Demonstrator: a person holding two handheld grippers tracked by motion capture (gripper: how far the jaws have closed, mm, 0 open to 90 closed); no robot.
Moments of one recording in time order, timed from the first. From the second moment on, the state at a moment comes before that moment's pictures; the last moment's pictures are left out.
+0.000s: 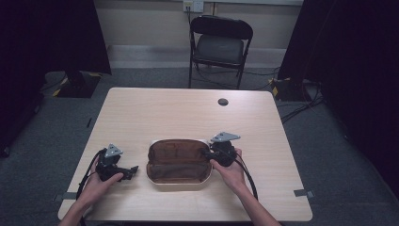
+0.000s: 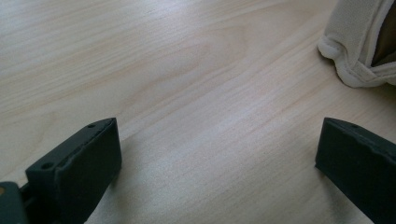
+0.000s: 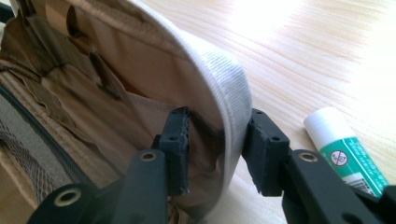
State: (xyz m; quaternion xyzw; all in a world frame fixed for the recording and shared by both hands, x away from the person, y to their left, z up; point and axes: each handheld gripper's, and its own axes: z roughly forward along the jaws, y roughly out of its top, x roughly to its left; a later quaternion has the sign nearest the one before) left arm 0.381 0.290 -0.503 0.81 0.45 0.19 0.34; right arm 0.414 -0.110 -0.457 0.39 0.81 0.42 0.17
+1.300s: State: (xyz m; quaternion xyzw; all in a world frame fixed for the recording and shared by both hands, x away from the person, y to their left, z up) left arm 0.380 0.290 -0.503 0.81 0.45 0.19 0.34; right arm 0.429 -0.199 -0.461 0.43 0.79 0.40 0.17
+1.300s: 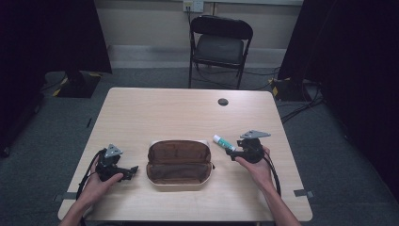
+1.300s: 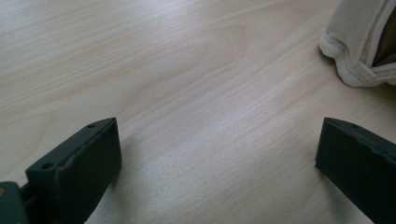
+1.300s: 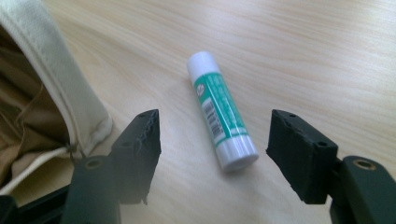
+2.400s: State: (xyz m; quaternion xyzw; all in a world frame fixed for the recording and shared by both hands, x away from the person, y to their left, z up) left arm 0.380 0.290 -0.503 0.81 0.45 0.19 0.34; right arm 0.456 -0.182 -0.493 0.42 0.82 0.35 0.18
